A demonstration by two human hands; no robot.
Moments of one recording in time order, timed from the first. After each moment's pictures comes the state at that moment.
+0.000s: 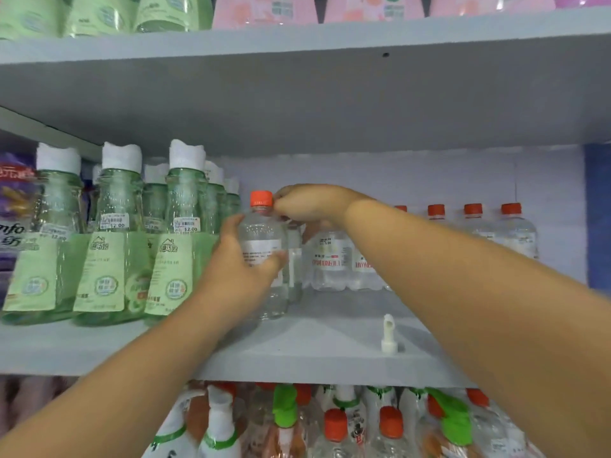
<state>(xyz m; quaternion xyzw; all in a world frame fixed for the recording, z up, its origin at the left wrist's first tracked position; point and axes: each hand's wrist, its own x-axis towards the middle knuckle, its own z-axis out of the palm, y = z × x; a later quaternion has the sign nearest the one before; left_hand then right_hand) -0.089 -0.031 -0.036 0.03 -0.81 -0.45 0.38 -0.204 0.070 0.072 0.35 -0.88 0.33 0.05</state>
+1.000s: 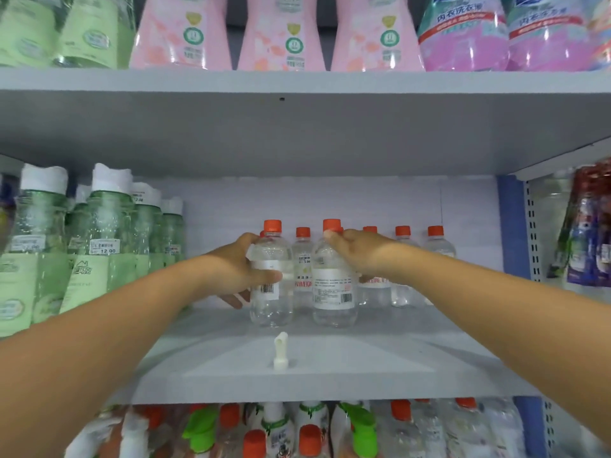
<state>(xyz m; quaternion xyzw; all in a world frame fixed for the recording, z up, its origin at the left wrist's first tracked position) -0.143 0.029 0.011 -0.03 -0.93 -0.34 0.16 -0.181 0.262 0.034 0.19 -0.95 0.19 0.15</state>
